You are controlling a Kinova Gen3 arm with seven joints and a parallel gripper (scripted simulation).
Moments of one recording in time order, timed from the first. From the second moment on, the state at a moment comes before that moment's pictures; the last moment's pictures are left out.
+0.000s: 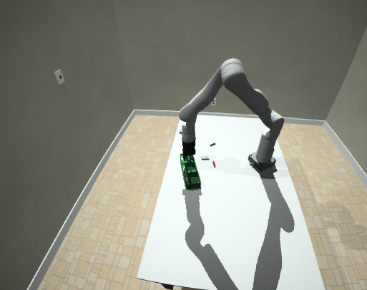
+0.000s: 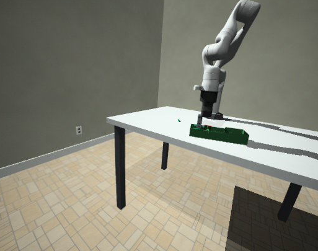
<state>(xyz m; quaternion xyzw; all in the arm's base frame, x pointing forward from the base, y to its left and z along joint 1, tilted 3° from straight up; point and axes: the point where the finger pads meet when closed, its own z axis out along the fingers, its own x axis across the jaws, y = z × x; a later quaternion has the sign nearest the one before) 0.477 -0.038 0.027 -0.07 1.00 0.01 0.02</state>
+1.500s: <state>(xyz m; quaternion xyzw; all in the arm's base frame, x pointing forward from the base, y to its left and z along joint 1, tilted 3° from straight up) 0.475 -0.039 0.053 -0.07 1.00 0.01 0.02</state>
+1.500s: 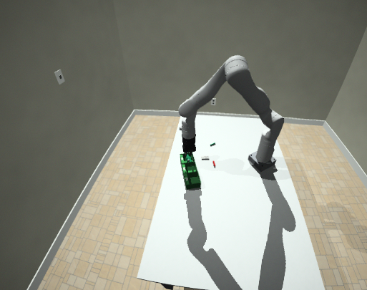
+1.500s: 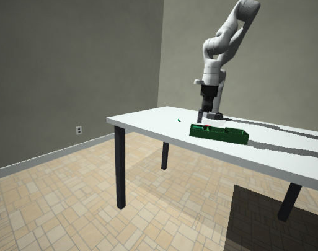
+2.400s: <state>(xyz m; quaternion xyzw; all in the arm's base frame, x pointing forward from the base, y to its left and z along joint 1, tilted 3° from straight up) 0.470 -0.042 0.106 -0.07 1.00 0.01 0.01</state>
